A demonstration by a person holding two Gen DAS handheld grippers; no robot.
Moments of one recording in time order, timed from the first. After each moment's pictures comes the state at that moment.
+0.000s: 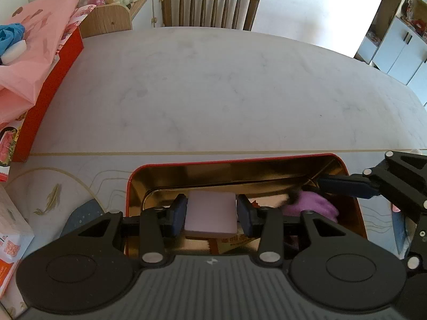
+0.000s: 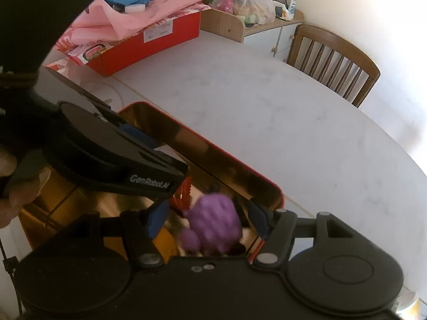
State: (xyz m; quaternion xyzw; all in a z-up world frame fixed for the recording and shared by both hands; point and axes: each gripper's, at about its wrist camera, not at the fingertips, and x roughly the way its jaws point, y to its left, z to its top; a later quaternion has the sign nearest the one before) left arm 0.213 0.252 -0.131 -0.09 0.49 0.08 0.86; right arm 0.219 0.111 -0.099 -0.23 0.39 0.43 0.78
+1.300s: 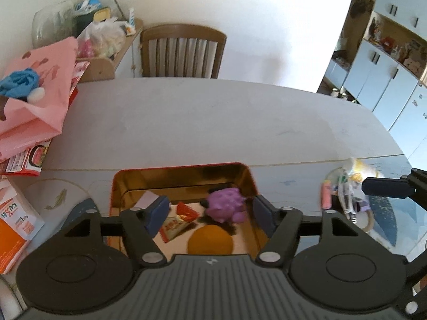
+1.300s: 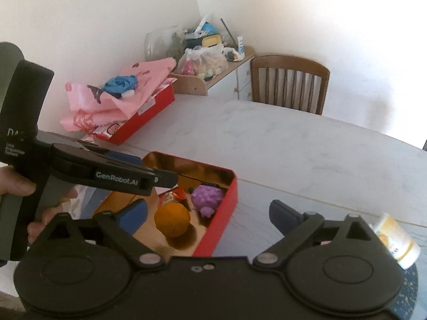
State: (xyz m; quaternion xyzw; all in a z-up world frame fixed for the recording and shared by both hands) left arm 0.139 0.190 -0.049 -0.08 0.40 0.04 0.91; right arm 0.162 -0.027 -0.017 -0.06 0.35 0.40 0.85
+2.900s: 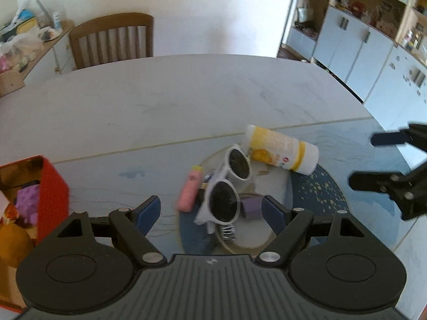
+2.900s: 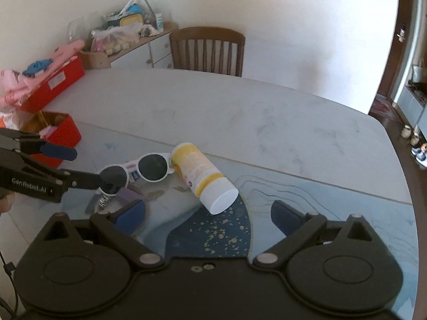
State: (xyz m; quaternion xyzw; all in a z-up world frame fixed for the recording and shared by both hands) left arm 0.216 -0.038 -0.105 -0.04 0.43 -0.01 0.90; right arm 0.275 -0.261 -0.084 -0.11 0.39 0.33 0.85
